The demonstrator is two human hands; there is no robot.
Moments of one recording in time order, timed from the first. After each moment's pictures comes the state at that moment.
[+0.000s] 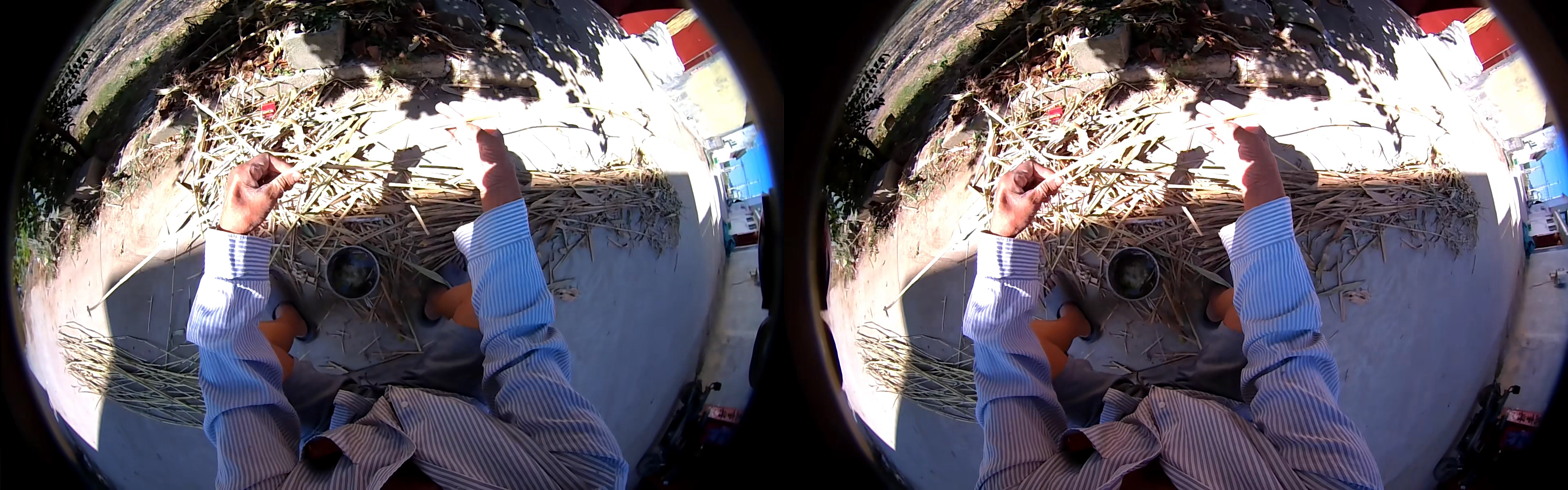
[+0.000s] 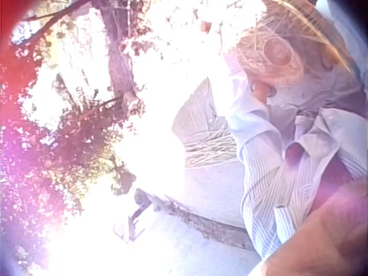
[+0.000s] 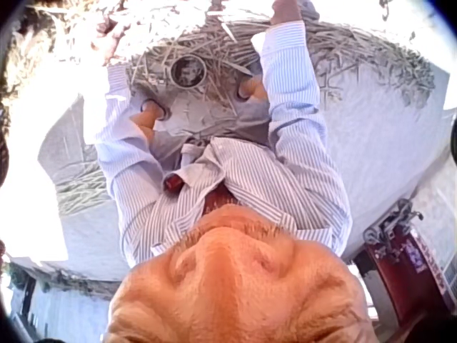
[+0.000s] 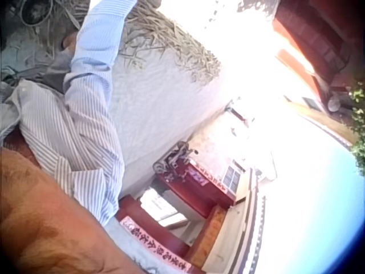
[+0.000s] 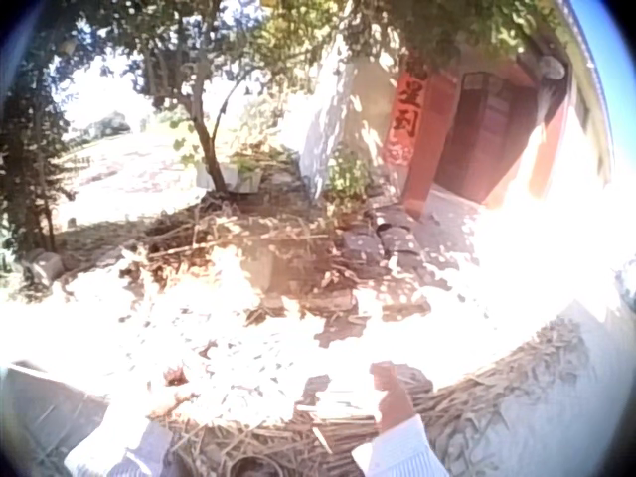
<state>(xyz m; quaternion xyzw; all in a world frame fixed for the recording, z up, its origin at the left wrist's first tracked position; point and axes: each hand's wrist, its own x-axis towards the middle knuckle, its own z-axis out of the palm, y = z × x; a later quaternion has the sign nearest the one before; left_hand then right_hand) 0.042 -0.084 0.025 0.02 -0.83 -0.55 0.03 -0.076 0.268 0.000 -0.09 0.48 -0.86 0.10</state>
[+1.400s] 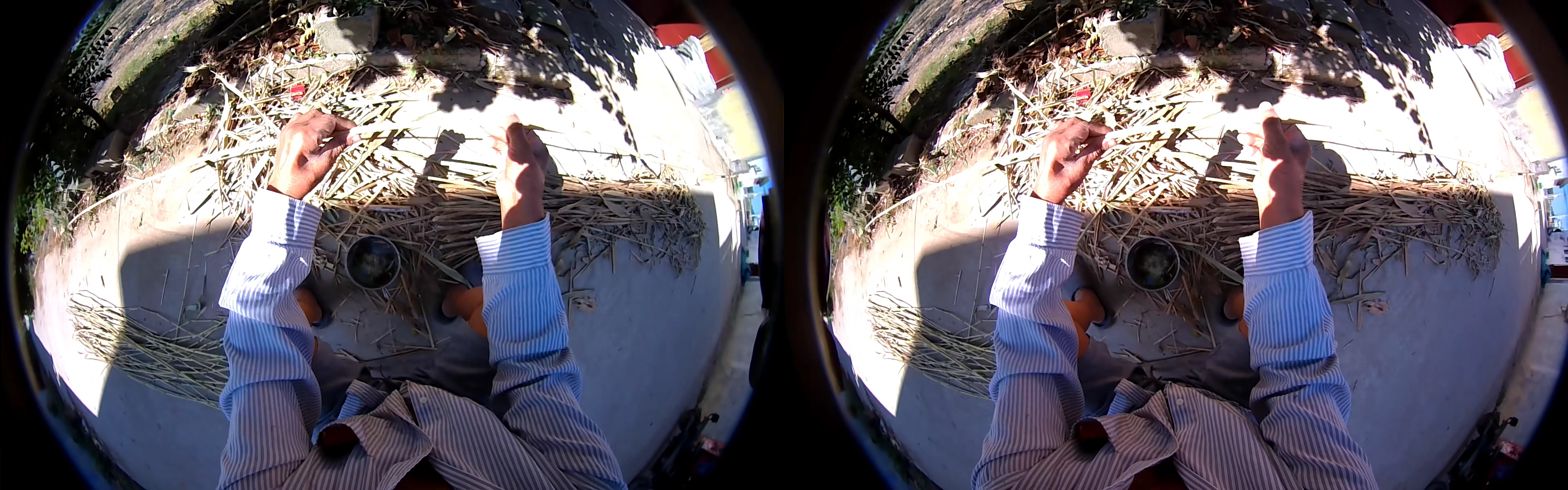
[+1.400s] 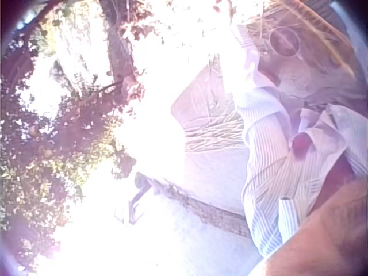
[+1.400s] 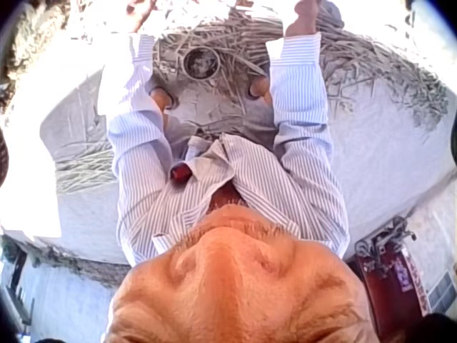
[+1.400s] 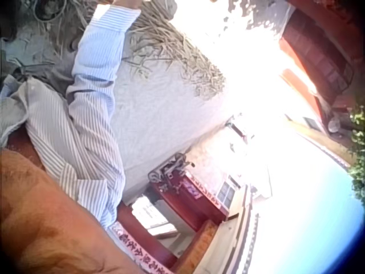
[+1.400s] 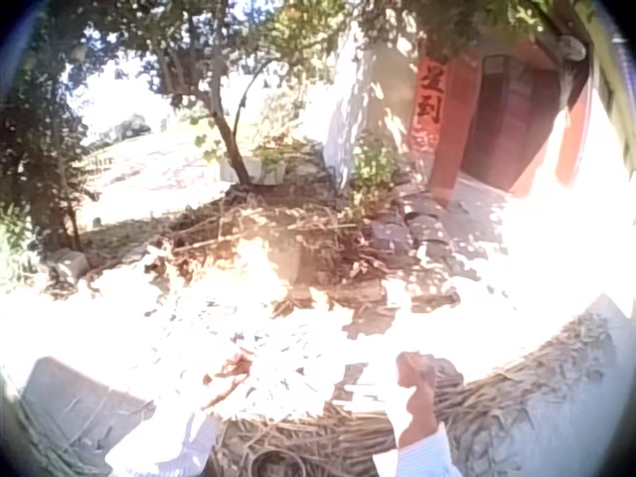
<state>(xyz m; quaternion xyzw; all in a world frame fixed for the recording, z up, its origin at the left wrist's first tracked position) 0.001 -0.059 0.019 -0.18 -0.90 -0.32 0.23 -0.048 0.239 0.018 0.04 0.54 -0.83 -0.08</state>
